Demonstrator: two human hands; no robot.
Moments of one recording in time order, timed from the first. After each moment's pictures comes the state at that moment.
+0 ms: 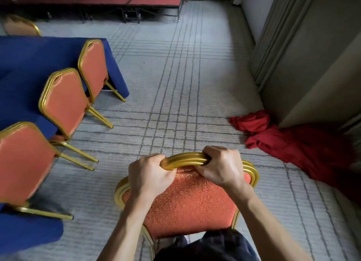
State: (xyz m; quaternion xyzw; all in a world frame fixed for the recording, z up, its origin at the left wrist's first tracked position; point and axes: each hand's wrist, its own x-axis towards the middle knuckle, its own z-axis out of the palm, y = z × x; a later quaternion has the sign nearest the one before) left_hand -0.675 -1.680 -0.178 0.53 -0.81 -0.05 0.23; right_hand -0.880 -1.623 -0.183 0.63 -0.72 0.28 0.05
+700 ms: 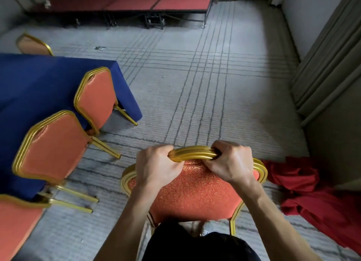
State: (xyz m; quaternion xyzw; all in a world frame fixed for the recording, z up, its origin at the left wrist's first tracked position) left_hand -0.866 -2.155 -0.168 0.55 -0.81 0.01 0.22; right_hand -1.075 -2.113 -0.187 0.65 -0.70 0.30 0.01
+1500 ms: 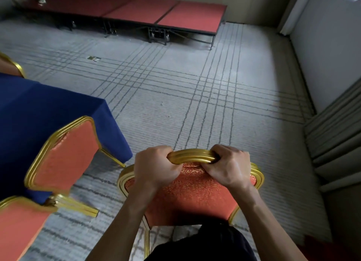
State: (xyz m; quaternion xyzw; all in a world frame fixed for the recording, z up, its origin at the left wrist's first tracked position) left_hand -0.931 -2.686 -0.167 0.55 -0.79 -0.03 0.27; right_hand -1.140 -2.646 -0.173 0.66 -0.70 0.29 0.06
